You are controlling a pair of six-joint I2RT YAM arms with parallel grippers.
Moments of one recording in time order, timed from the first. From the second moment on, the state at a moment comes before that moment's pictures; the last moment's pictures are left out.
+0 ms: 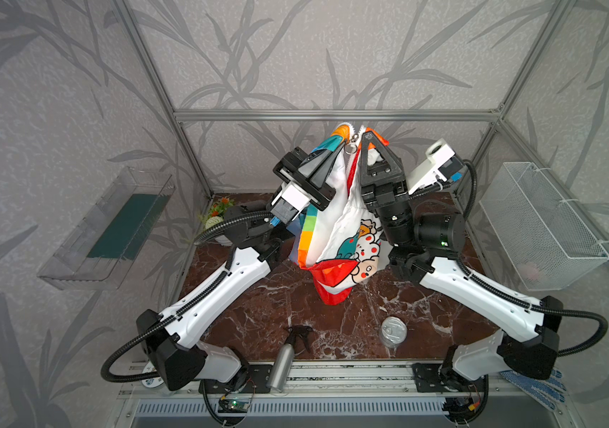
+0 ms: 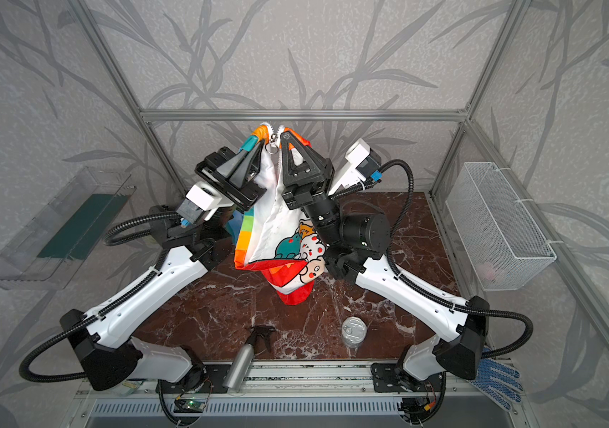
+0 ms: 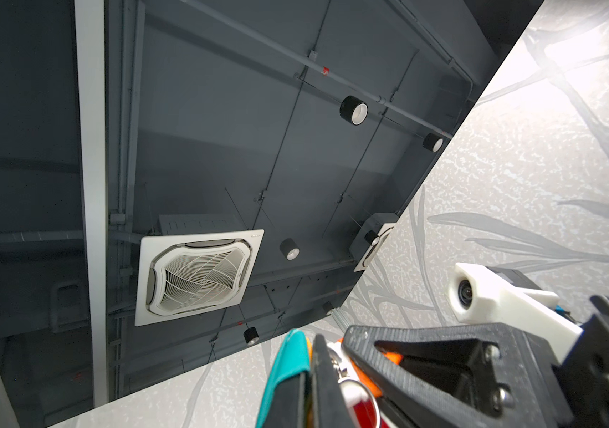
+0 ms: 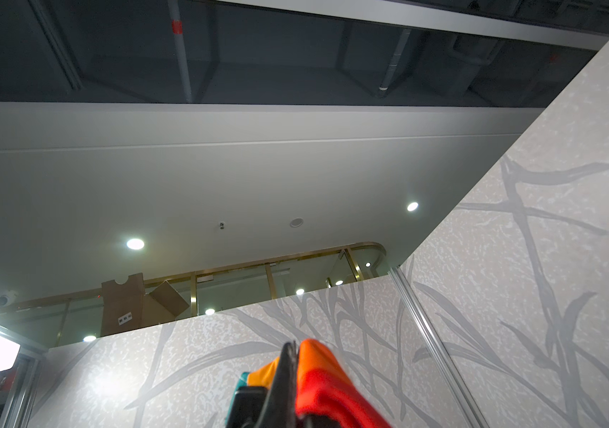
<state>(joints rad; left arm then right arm) -0.70 1.40 1.50 0.99 0.40 0.45 0.95 1.47 1.52 1.01 0.03 0.52</state>
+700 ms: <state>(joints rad) -0.61 1.39 1.44 0.89 0.45 0.21 0.88 1.43 1.46 0.90 0.07 0.69</state>
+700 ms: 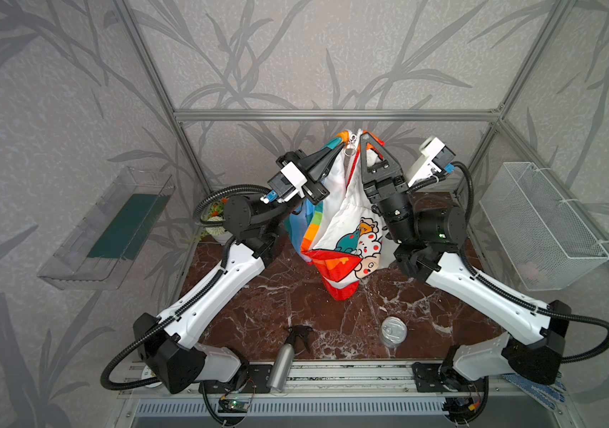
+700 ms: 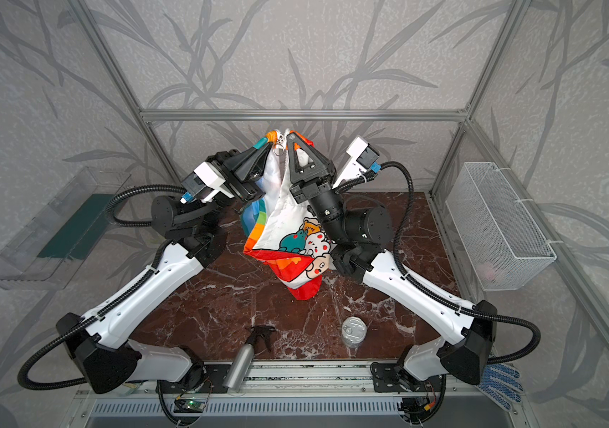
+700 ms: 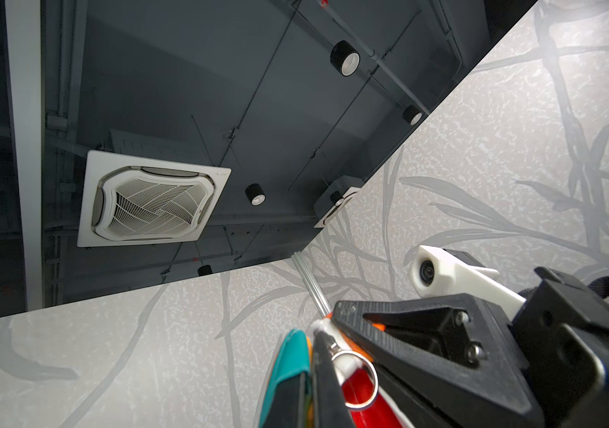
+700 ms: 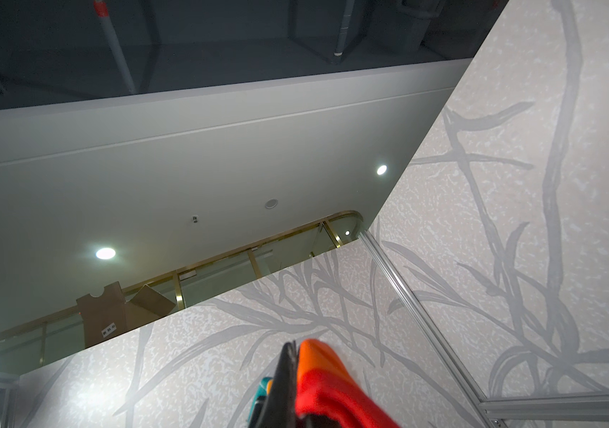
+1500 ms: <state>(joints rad) -0.52 1.54 1.04 1.03 0.30 -0.02 0.60 1.52 1.03 1.00 0.04 1.02</state>
